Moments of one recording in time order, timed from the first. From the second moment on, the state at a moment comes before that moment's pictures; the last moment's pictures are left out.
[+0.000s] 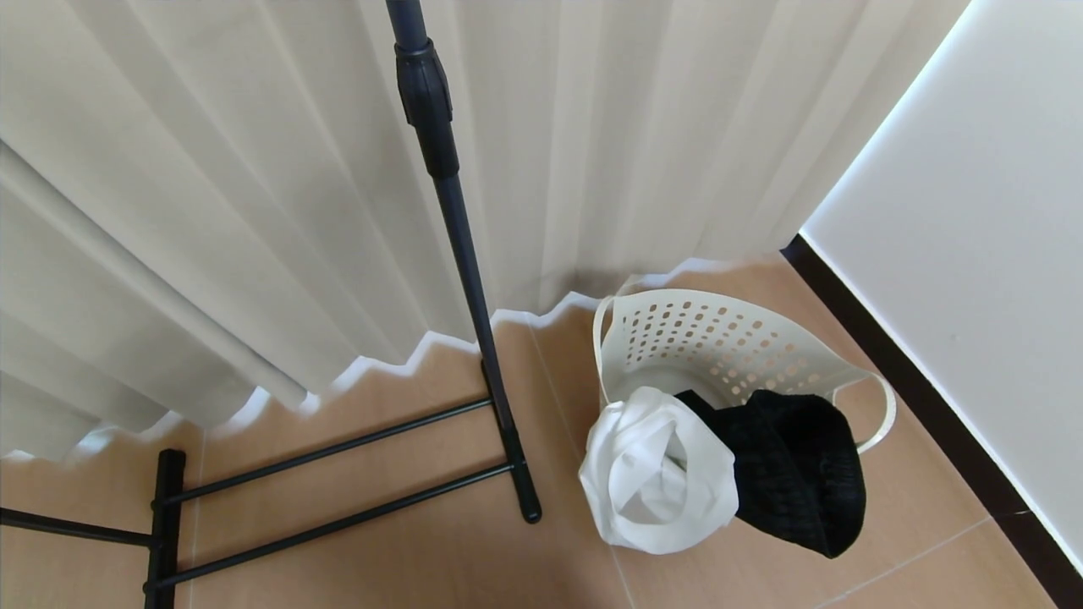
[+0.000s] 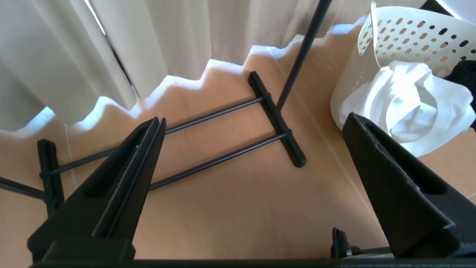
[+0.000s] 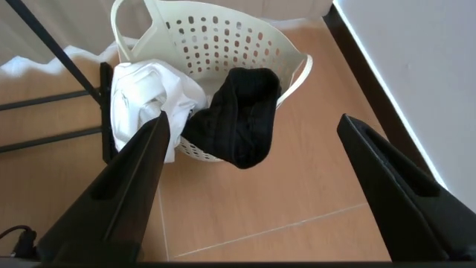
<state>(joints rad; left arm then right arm) 0.00 0.00 -0.01 0.00 -0.11 0.00 0.00 0.03 -0.02 0.02 0.02 -0.01</state>
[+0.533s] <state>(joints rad) 0.00 0.00 -0.01 0.00 -0.11 0.00 0.15 0.70 -0.21 -0.07 -0.01 -0.15</state>
